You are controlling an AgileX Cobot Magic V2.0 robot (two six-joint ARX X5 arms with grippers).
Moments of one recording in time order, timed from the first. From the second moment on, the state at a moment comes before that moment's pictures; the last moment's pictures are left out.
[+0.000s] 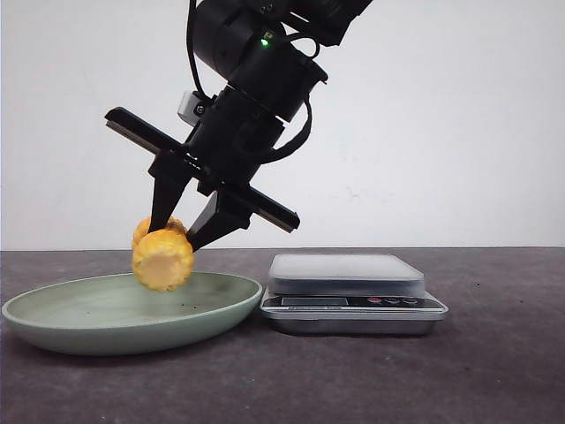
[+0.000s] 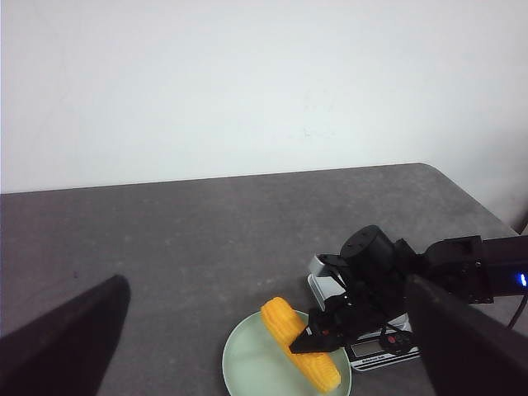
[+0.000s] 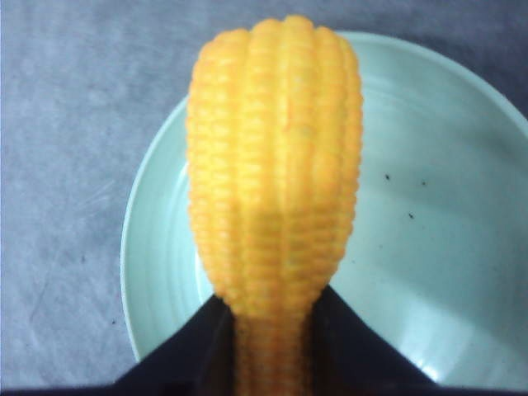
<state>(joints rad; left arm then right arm) -0.59 0.73 1.93 -1.42 -0.21 -0.17 0.82 1.95 1.41 -0.34 -0.26 0.70</state>
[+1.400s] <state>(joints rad) -0.59 0.73 1.84 -1.42 -0.32 -0.21 1.04 0.85 1.42 -0.31 0.29 -0.24</state>
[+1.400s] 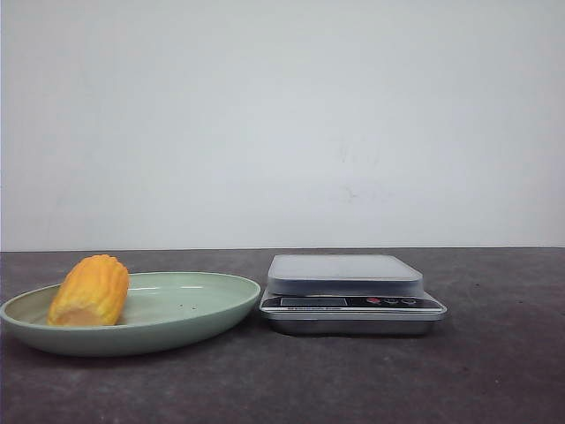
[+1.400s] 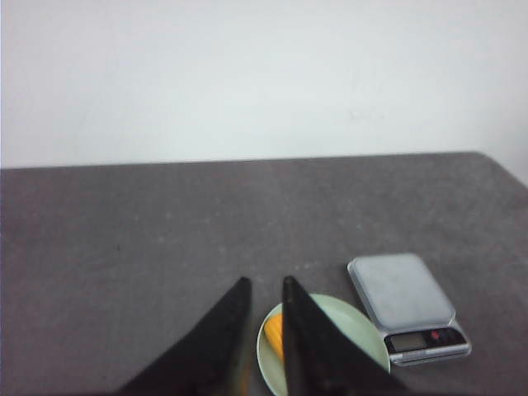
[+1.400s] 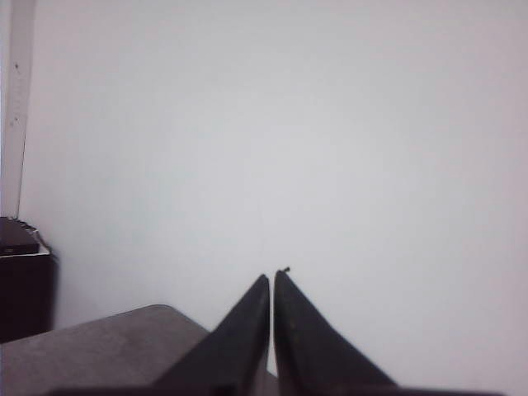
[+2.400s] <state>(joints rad) -0.59 0.73 1.79 -1.42 -0.34 -0.31 1.01 0.82 1.40 -0.56 0.34 -0.27</state>
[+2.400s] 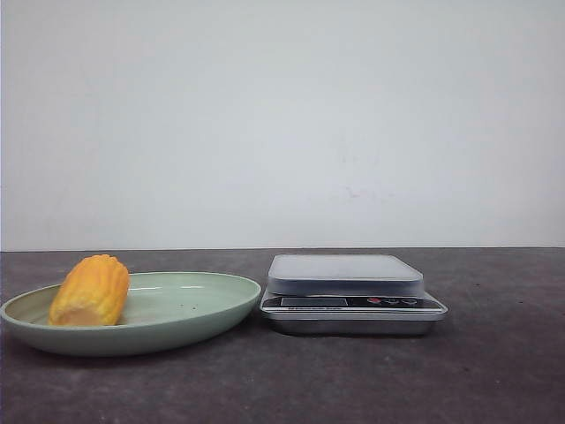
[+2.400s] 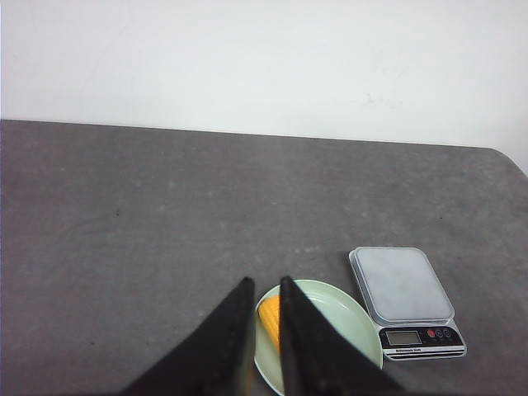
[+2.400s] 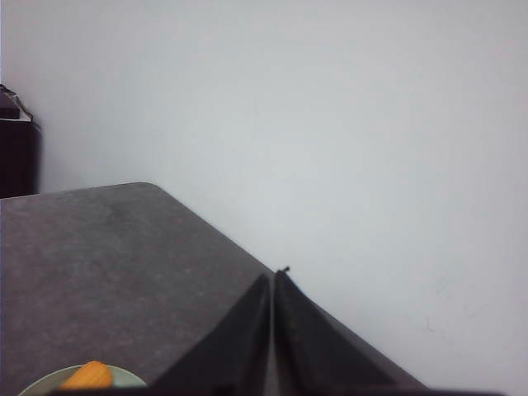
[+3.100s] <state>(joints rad) -0.59 0.73 1.79 -1.42 -0.34 -0.31 0.35 0.34 0.32 0.07 0.27 -0.10</state>
